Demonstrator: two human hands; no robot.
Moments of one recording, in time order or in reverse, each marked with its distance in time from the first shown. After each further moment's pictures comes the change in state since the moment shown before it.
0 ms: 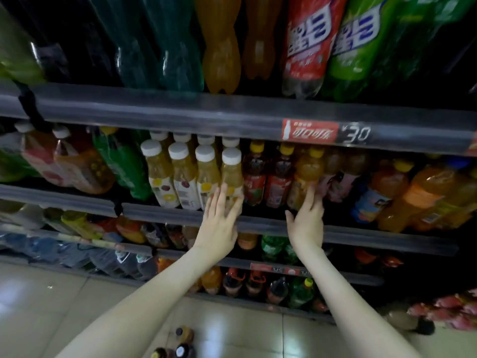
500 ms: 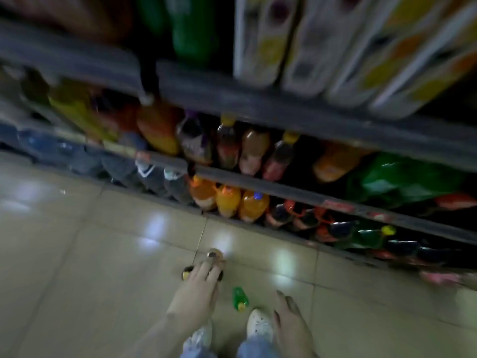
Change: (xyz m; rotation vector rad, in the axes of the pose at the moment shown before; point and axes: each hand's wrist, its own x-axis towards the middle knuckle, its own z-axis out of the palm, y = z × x) left_hand -0.348 -0.153 0.173 -0.363 -0.442 -0.281; right_hand -0.332 0.046 0.297 -0.152 -0.910 0.021
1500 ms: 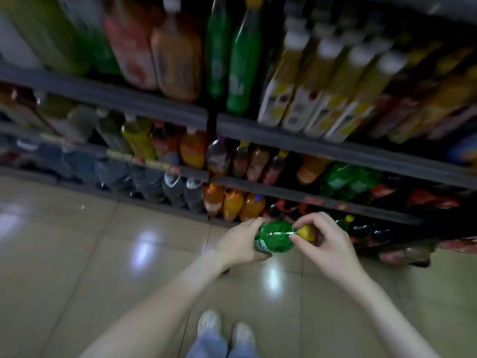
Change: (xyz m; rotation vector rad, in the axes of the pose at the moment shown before) left_hand -0.012 0.115 -0.202 -0.216 -0.293 0.034; right_hand -0.195 -0.172 -0.251 0.378 0.415 -0.377
